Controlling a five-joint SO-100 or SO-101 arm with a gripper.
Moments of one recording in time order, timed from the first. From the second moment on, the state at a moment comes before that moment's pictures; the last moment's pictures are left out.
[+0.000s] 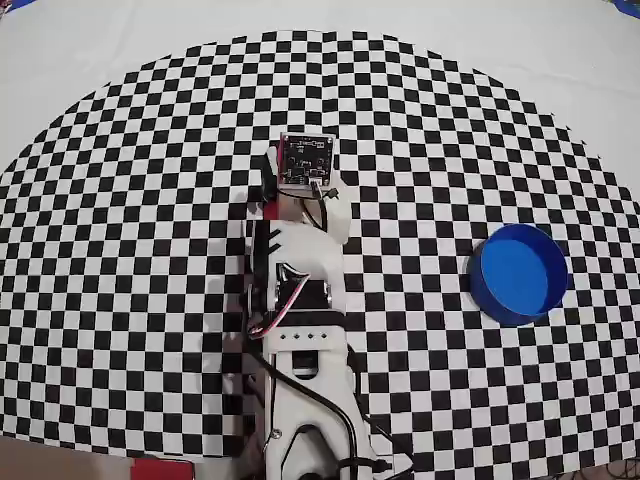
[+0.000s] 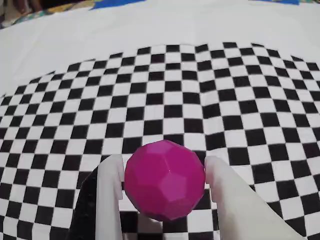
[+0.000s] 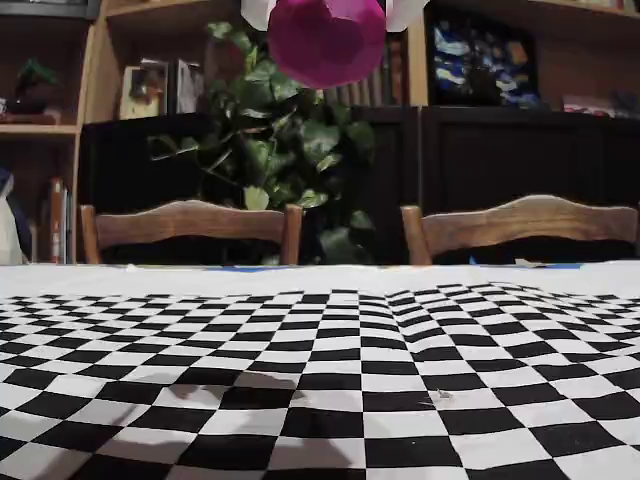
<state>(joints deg) 0.1 150.8 164.2 5.3 -88.1</state>
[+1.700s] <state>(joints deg) 36.6 164.9 168.1 13.1 -88.1</state>
